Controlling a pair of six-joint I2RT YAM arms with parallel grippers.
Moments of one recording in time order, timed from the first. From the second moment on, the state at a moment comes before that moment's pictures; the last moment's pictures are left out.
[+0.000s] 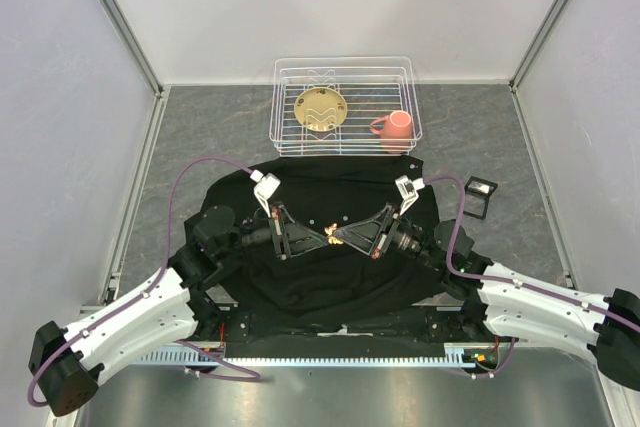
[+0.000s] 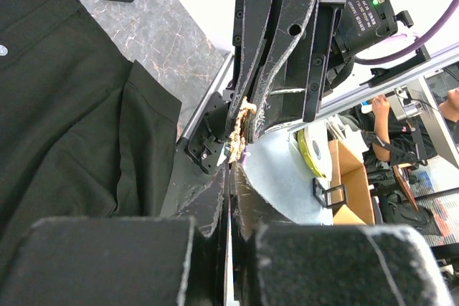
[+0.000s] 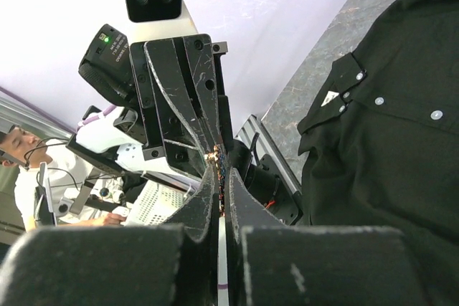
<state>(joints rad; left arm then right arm) -0.78 0.70 0.43 0.25 0.50 -0.85 0.96 0.84 0.33 0.66 -0.17 1.00</state>
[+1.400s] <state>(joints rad) -0.78 0.69 0.38 0.48 0.61 -0.97 0.97 0.85 0.32 0.77 -0.37 0.93</state>
